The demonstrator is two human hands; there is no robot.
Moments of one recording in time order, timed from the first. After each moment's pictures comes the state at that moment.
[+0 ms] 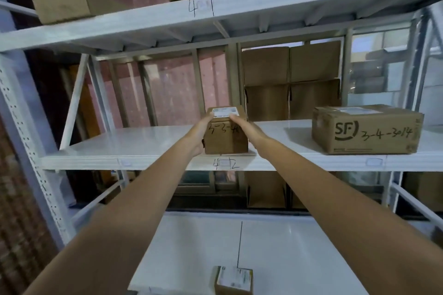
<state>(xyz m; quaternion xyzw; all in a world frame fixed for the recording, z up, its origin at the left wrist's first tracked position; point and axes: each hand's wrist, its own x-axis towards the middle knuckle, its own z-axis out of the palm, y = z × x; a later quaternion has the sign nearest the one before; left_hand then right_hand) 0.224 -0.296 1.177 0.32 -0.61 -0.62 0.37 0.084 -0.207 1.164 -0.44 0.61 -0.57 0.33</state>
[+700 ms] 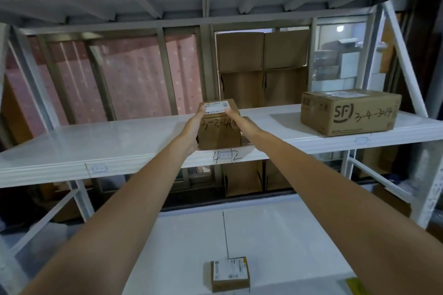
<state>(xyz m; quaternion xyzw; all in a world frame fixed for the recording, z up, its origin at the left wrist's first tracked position) 0.226 -0.358 1.150 0.27 -0.62 -0.68 0.28 0.095 -0.254 1.141 -0.39 0.70 -0.53 0.26</state>
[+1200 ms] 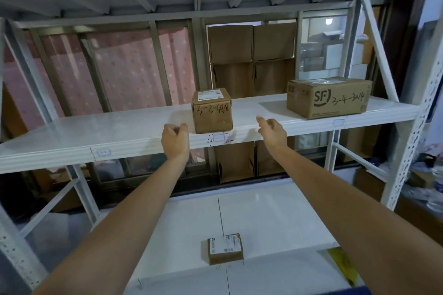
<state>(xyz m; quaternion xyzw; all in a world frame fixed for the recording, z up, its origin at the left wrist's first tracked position) 0.278 -0.317 1.090 0.38 -0.63 -0.40 0.54 0.088 -0.168 1.075 -0.25 0.72 -0.64 0.05</state>
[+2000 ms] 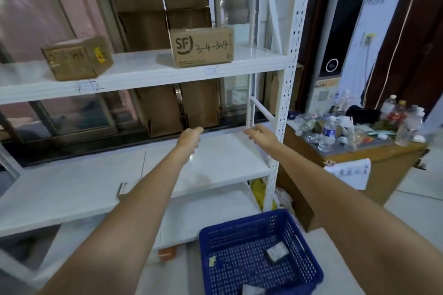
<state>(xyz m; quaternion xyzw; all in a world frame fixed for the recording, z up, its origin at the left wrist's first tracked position) 0.083 0.045 0.980 0.41 -0.69 -0.57 0.16 -0.074 0.205 0.951 -0.25 0.81 -0.48 0.21</state>
